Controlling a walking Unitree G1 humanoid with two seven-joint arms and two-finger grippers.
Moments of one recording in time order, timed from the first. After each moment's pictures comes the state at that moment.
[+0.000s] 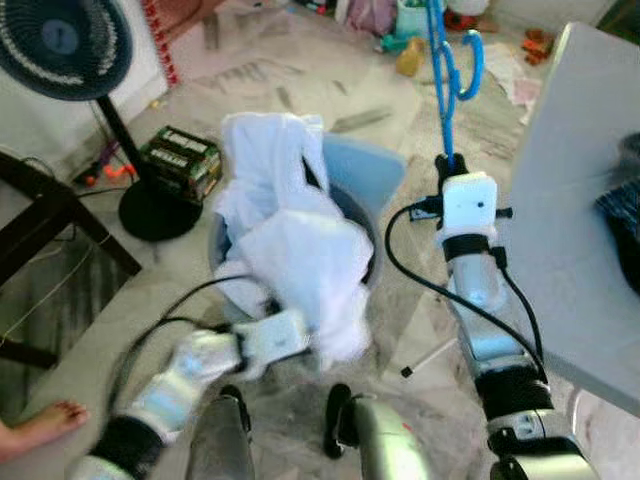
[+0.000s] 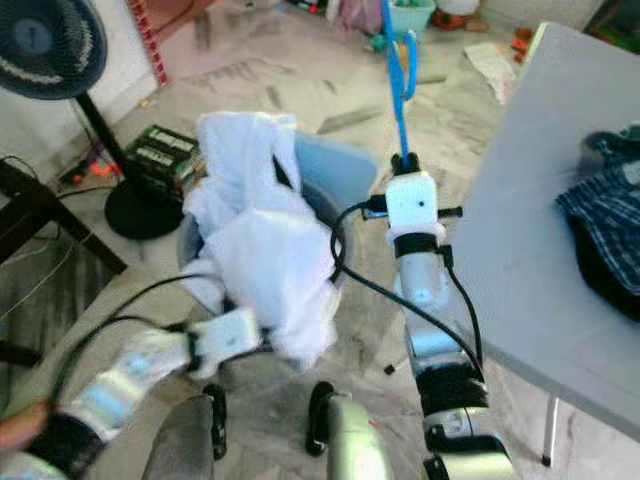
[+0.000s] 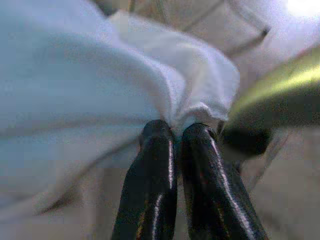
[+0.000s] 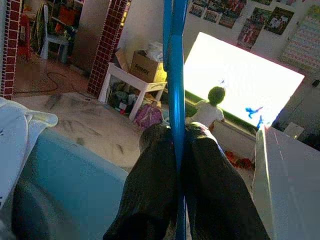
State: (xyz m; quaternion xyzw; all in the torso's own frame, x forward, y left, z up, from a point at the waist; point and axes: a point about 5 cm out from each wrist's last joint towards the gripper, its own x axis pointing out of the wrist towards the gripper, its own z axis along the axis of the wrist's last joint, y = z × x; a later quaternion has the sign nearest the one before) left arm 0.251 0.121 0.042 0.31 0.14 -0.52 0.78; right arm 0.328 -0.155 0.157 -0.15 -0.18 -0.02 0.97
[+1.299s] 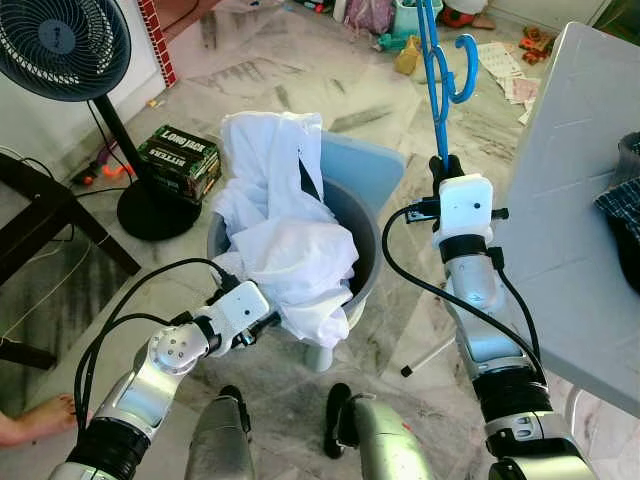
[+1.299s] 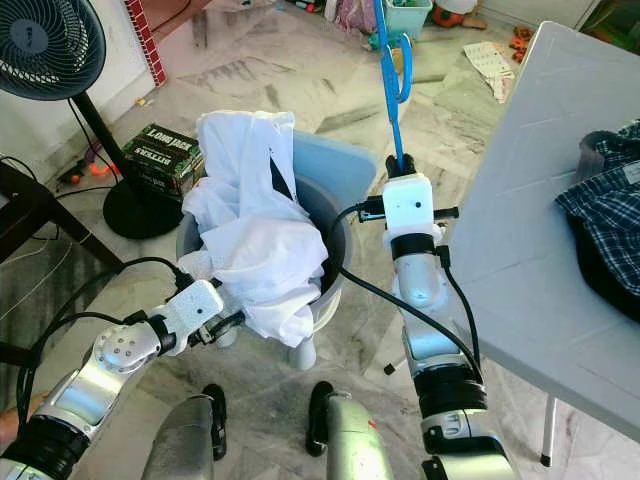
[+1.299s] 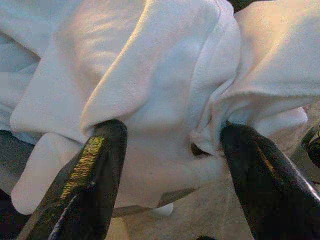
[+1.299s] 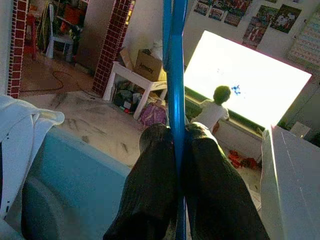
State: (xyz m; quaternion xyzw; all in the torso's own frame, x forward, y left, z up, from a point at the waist) left arm 0.269 0.152 0.053 0.29 0.13 -0.35 0.88; right arm 0.327 -0.153 0.156 -0.15 -0.18 -0.01 0.97
